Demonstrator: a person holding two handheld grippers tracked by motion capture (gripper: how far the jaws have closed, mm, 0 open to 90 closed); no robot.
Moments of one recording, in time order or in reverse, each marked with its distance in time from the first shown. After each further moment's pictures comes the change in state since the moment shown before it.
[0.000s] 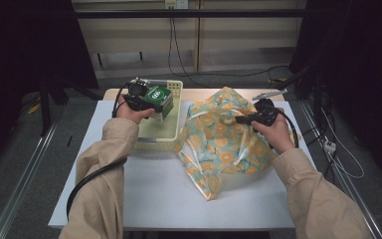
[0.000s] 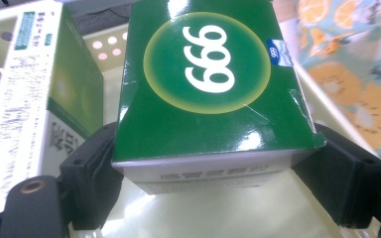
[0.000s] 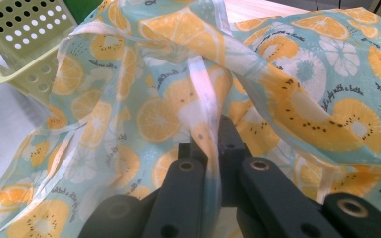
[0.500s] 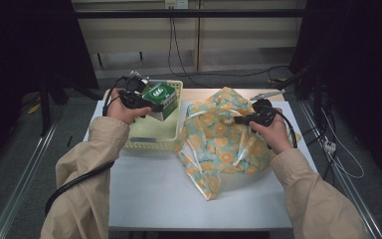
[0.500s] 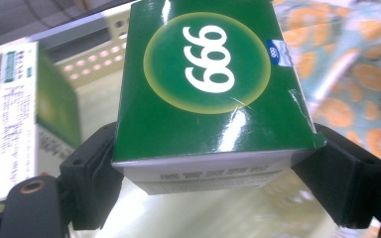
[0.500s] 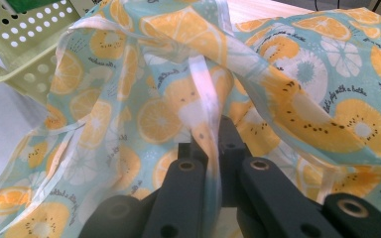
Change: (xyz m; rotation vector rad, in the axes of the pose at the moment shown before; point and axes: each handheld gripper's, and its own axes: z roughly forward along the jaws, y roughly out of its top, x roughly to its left) left arm -0.031 0.013 -0.051 -0.003 -0.106 0.112; right arm 0.004 0.001 0.003 0.004 -0.008 -0.007
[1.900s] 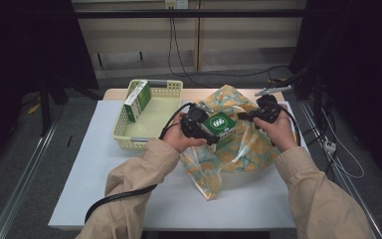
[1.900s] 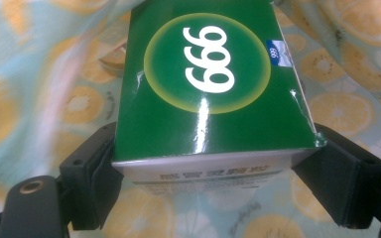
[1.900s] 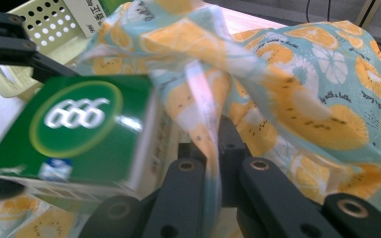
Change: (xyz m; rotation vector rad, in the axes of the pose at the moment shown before) left arm -0.142 0.000 0.101 0.045 -0.263 0.255; right arm 0.001 0.010 -0.017 -0.031 -0.017 -0.004
